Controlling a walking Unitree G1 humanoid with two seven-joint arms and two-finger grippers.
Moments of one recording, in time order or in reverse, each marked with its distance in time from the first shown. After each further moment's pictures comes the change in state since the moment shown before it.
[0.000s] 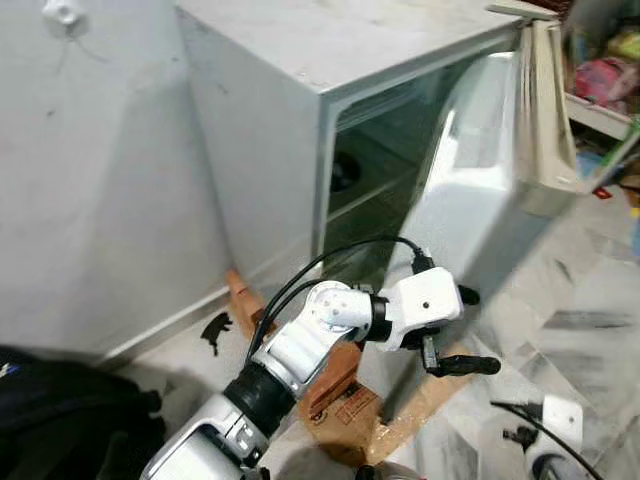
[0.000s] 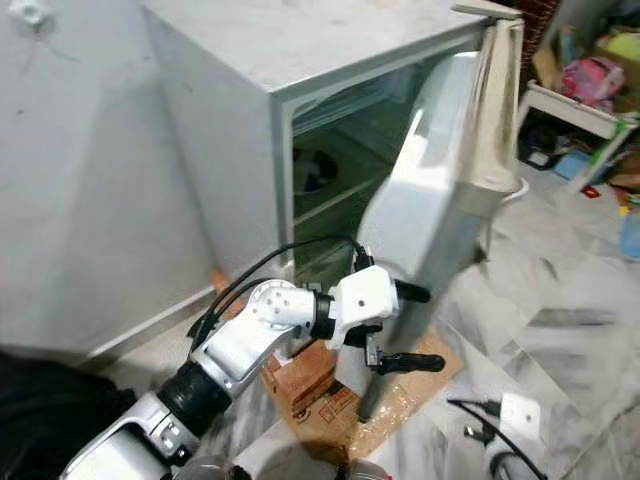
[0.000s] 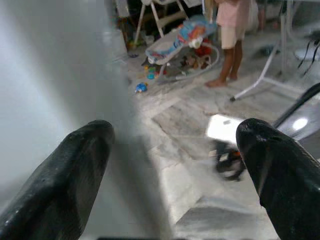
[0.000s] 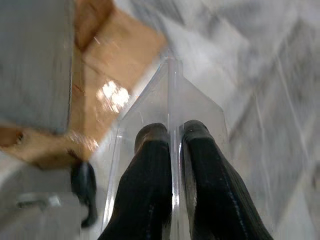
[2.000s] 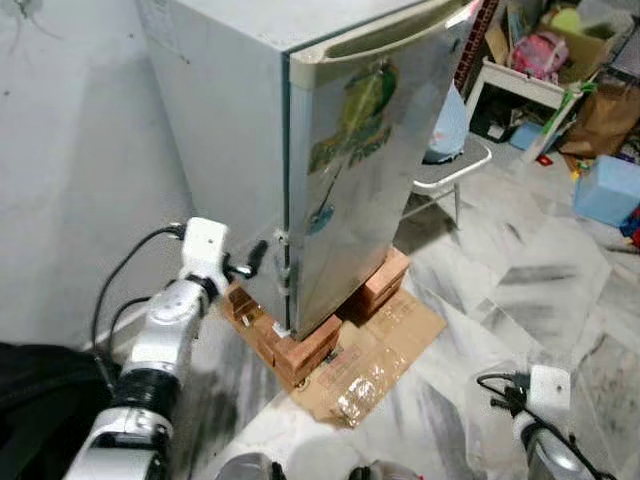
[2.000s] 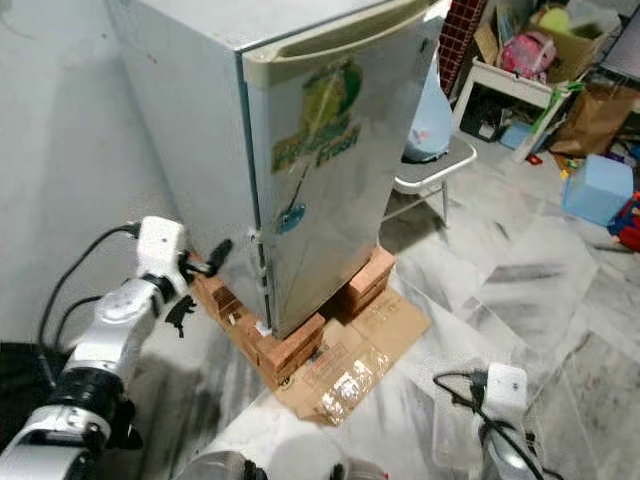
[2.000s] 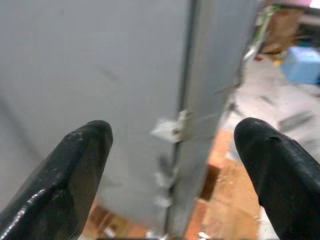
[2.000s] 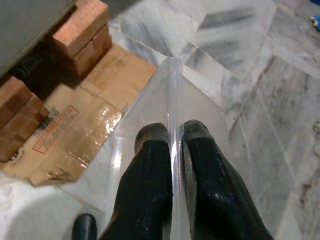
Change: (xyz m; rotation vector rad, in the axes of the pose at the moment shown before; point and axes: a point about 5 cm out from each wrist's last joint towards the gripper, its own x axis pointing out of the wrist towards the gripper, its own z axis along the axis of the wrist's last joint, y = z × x) left arm -0.188 0.053 -0.098 -0.363 0.158 1.149; right arm 0.002 0.026 0.043 -0.060 -0.228 0.090
